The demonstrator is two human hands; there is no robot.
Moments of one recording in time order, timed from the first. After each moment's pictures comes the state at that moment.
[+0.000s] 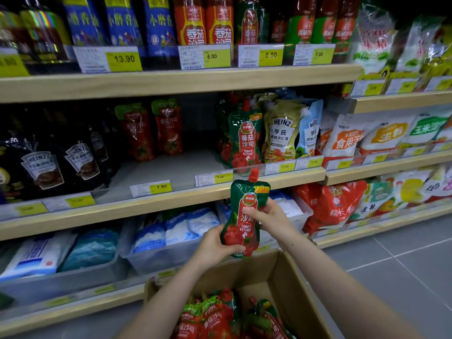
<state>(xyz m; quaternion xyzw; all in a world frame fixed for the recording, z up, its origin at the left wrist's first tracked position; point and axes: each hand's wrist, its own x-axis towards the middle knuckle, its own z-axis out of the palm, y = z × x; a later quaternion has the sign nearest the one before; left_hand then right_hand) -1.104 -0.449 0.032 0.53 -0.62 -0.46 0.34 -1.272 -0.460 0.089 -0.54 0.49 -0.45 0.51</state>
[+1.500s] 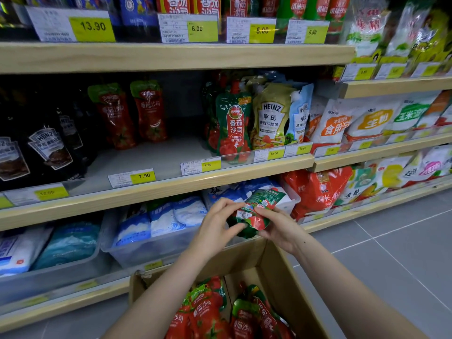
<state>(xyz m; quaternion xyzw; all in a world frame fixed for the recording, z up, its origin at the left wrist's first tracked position) -1.127 -0.445 0.052 0.44 -0.79 -0.22 0.37 -1.307 -0.446 0.063 -0.29 0.46 -0.47 0.69</state>
